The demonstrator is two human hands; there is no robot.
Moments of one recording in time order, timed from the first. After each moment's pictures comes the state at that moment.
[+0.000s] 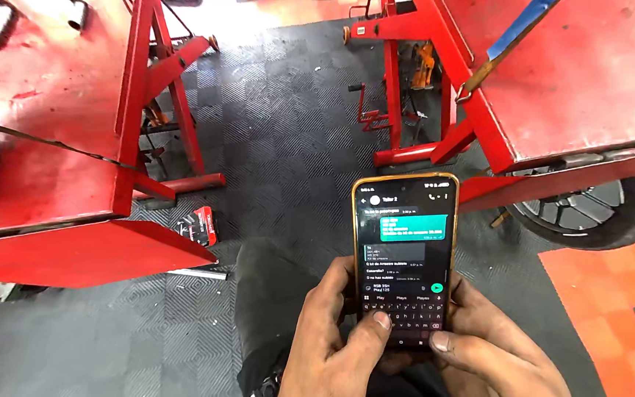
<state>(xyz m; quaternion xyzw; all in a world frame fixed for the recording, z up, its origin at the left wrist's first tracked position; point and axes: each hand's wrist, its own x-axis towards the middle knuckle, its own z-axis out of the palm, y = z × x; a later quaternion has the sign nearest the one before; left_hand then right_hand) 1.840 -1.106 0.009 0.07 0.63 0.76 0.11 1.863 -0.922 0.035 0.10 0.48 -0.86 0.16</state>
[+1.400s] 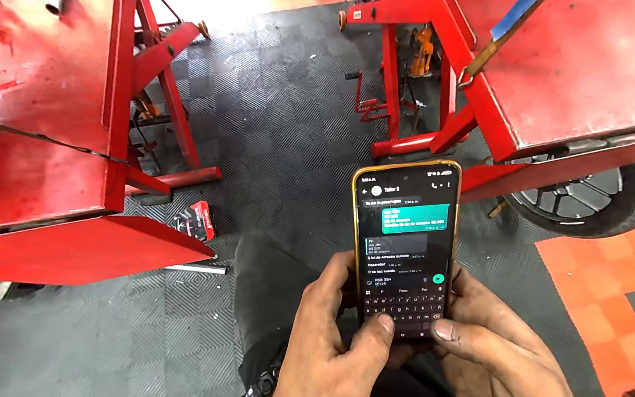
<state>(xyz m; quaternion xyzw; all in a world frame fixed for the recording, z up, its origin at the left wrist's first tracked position) 1.843 -1.110 0.006 0.08 0.64 0.75 0.11 1.865 -0.925 0.032 0.10 0.46 -0.87 0.14</state>
